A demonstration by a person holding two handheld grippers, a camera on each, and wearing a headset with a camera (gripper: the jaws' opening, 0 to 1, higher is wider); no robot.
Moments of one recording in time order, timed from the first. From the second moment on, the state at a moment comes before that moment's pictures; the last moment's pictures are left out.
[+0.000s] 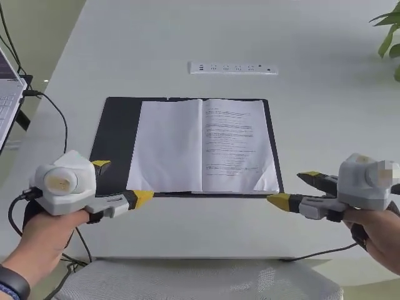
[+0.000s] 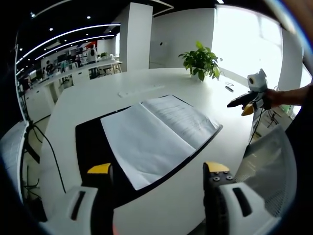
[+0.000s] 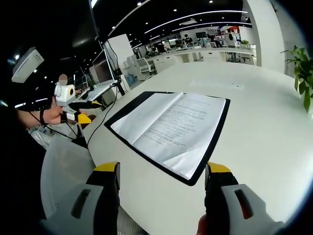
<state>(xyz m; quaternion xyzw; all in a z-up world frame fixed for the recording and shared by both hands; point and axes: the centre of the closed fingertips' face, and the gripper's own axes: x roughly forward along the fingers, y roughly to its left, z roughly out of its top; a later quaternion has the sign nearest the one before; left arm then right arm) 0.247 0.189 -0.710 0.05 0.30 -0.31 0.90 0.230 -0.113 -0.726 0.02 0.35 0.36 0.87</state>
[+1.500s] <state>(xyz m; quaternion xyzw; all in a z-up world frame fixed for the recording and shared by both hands) 0.307 -0.018 -0.705 0.10 0.28 -0.47 0.83 0.214 -0.139 -0.724 0.06 0.34 0.33 0.88</state>
